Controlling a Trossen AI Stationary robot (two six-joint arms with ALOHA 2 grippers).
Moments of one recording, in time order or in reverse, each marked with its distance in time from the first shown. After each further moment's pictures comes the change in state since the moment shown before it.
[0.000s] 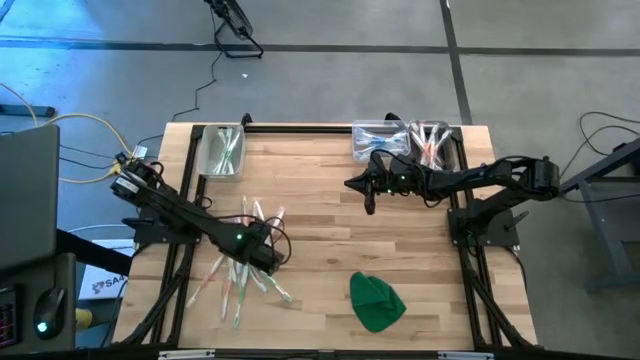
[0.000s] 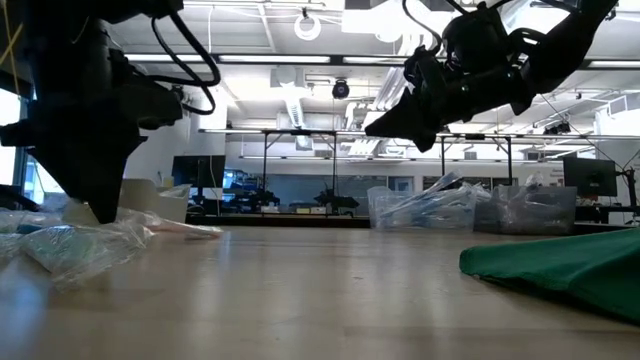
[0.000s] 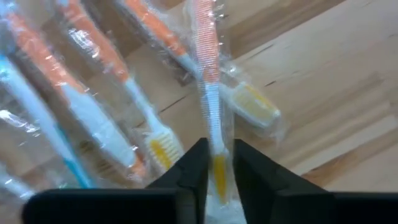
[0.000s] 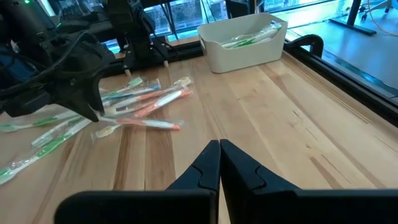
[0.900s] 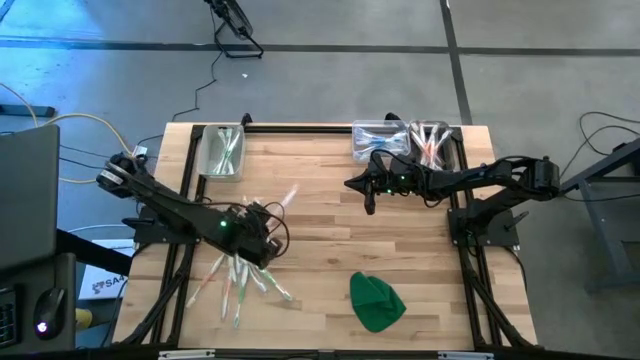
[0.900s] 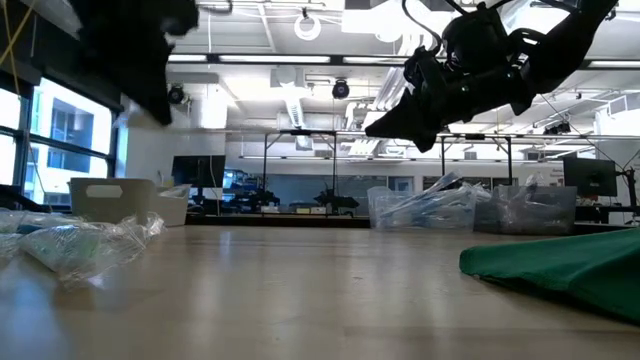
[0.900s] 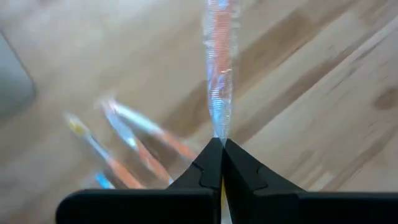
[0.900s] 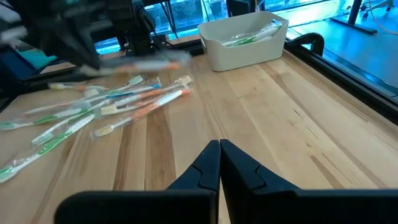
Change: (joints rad) left arm 0.000 -0.166 0.156 -0.238 -0.340 0.234; right arm 0.000 0.000 0.000 -0.005 -0.003 -0.002
